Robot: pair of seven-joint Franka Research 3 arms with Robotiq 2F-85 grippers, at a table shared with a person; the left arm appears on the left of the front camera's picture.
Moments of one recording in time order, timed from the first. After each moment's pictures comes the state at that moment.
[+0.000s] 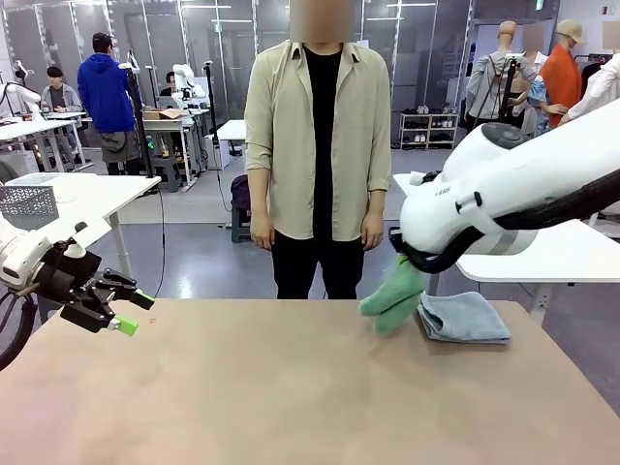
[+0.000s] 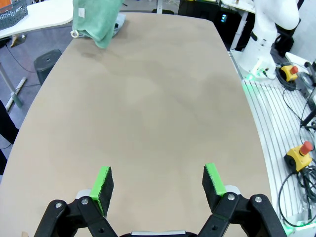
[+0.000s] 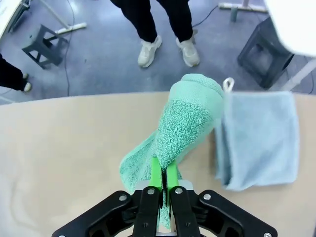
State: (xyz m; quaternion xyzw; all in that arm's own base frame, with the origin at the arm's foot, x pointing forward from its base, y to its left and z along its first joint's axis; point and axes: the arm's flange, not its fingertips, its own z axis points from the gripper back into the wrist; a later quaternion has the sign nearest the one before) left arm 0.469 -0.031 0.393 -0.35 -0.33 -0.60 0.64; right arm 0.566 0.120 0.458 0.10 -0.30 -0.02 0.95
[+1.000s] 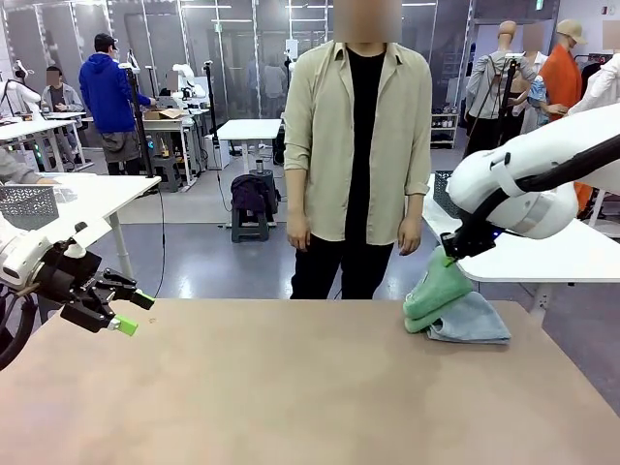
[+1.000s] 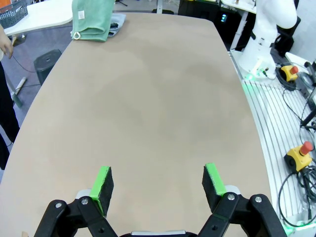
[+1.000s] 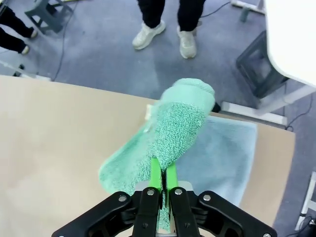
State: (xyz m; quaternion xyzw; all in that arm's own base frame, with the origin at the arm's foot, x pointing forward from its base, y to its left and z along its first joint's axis) left arm 0.469 -0.031 0.393 -0.35 -0.33 -0.60 0.64; right arm 0.634 0.001 0.424 0.10 -0.25 0.08 0.96
